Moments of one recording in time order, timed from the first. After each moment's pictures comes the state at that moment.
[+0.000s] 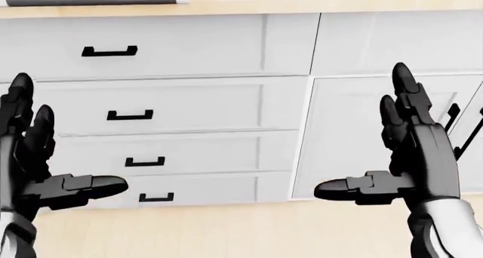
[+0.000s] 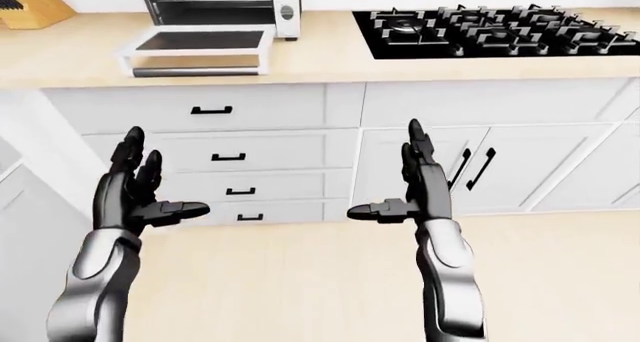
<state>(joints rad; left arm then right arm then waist) -0.19 0.16 0.24 -0.23 -0.16 0.35 -0.02 -0.18 -0.15 -0.20 -0.24 0.09 0.35 0.11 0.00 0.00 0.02</state>
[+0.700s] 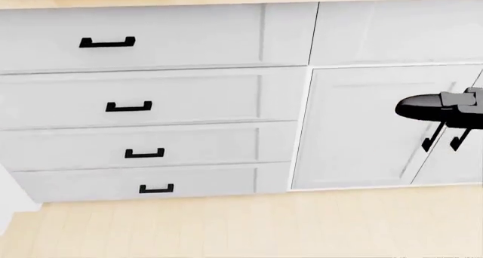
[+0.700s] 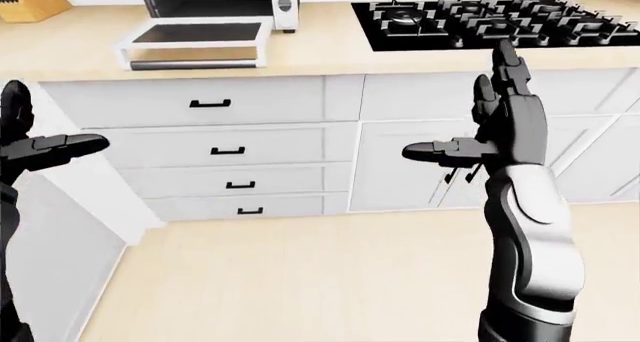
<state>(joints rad) -0.43 0.50 0.47 -0.29 -0.32 0.59 0.07 -0.41 -0.42 -0.40 -0.35 0.25 0.59 0.05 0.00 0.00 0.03</state>
